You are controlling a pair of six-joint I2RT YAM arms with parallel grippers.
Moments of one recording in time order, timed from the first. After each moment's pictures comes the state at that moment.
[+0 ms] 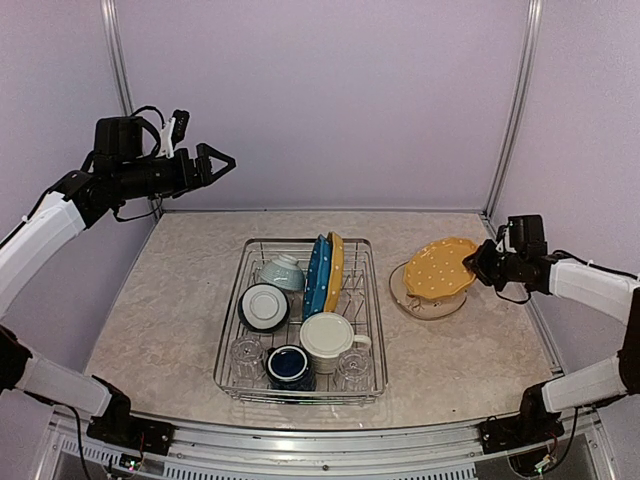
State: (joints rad) left arm -0.38 1.29 1.38 -0.39 0.34 -0.38; right arm 0.12 1.22 0.72 -0.13 -0.18 0.81
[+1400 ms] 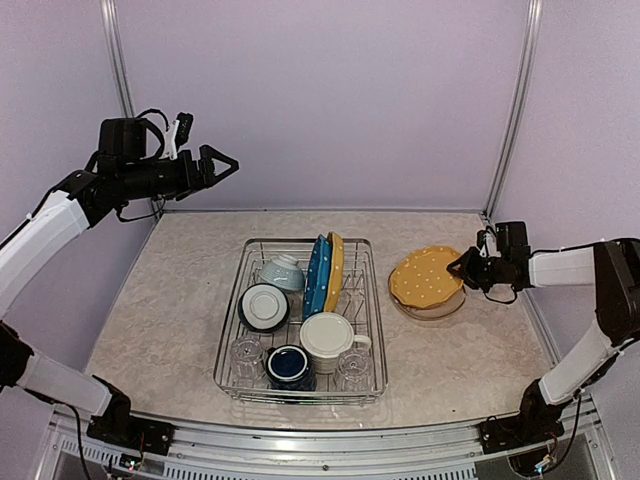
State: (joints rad) left arm -0.38 1.31 1.38 -0.39 0.37 -0.40; right arm 0.06 1.54 0.74 0.10 -0.39 0.65
